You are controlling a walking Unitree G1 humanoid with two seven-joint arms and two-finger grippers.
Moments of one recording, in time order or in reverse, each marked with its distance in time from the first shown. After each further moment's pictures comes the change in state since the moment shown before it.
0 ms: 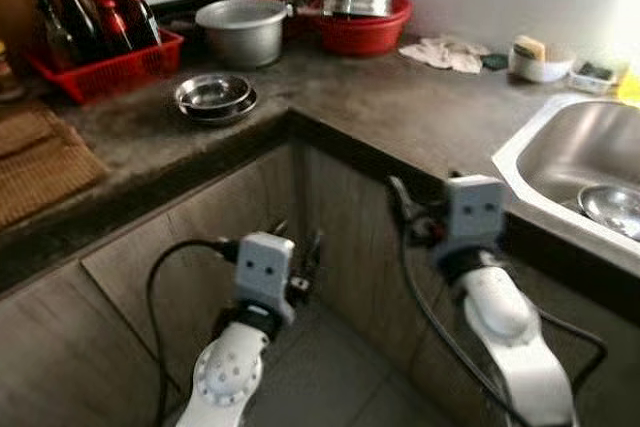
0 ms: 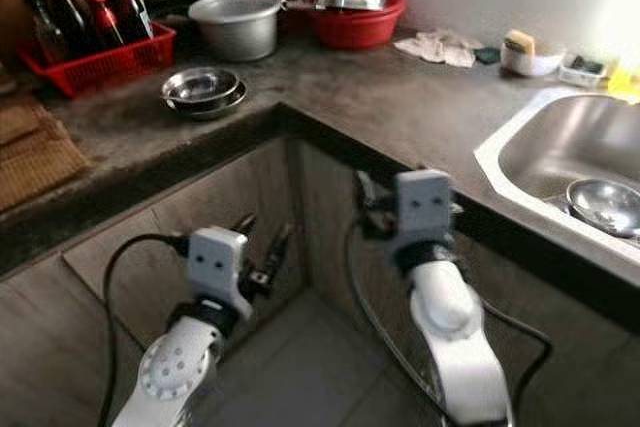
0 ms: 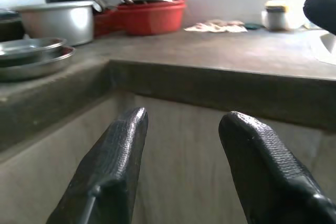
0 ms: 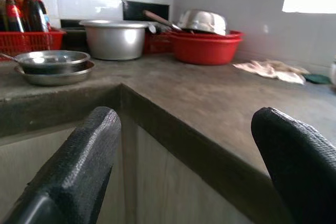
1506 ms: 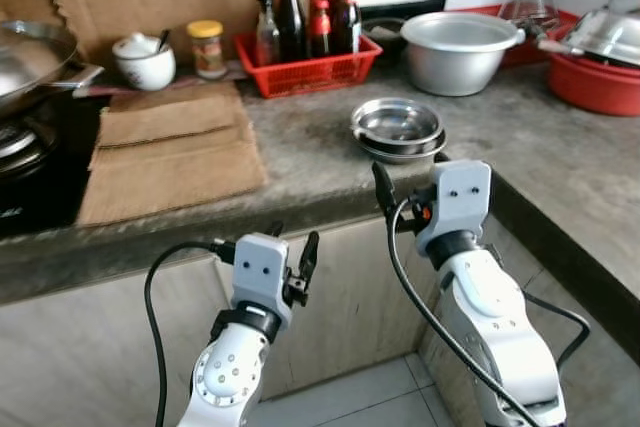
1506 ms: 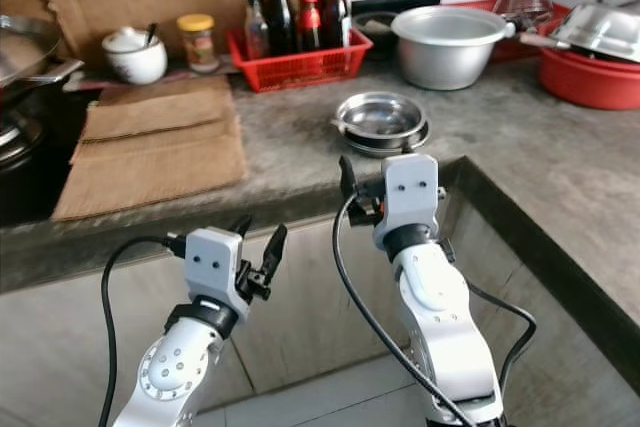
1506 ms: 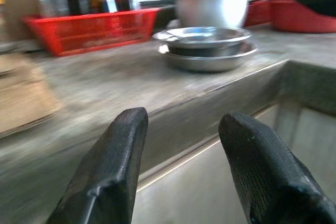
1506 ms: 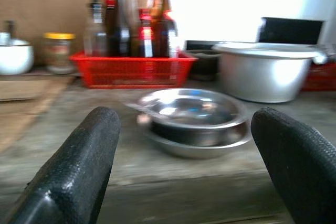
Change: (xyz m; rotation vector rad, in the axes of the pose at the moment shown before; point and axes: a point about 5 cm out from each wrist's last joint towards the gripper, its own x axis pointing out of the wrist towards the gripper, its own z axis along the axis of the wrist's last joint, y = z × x) left arm 0.000 -0.001 0.001 -0.013 -0.003 0.009; right arm 0.017 0.007 0.010 0.014 -0.053 0.031
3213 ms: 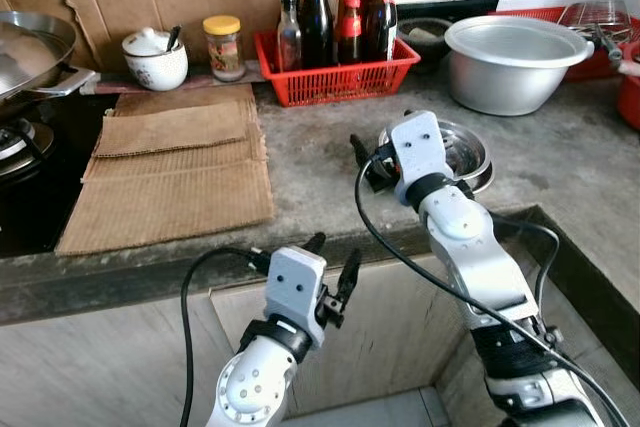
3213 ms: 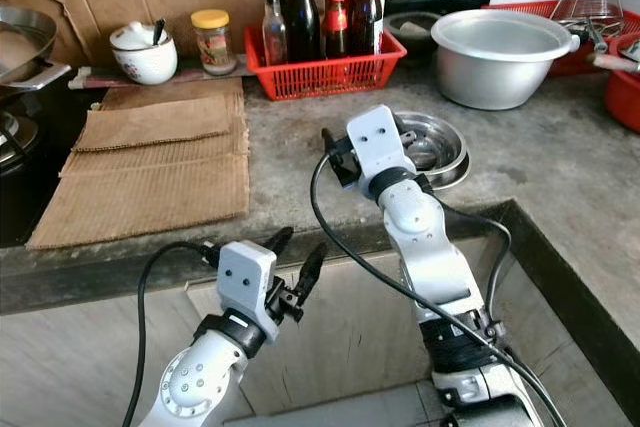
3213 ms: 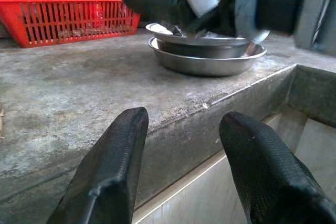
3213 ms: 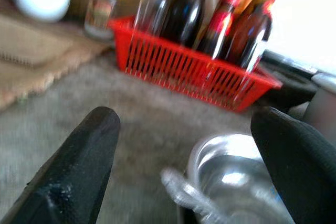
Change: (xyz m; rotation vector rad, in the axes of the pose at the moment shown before) left arm -0.007 -0.031 0.000 -0.047 -0.005 -0.178; right arm 0.070 0.007 -0.006 -0.278 0.066 0.164
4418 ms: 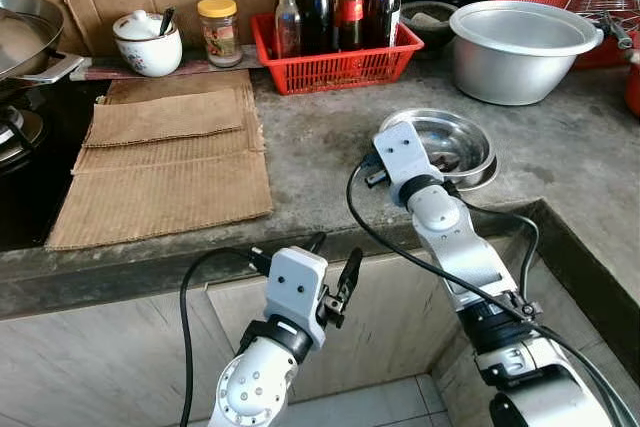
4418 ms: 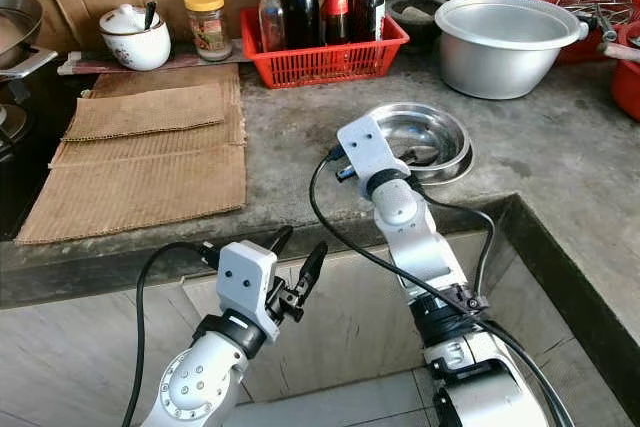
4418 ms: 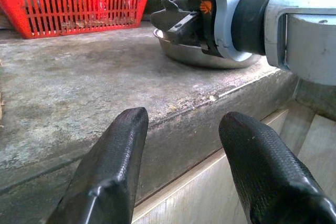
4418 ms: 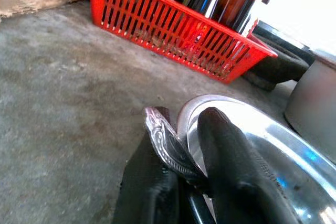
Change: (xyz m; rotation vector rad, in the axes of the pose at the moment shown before) left arm -0.001 0.000 0.003 0.017 -0.011 0.020; right arm 0.018 -0.005 -0.015 -0.092 0.080 -0.074
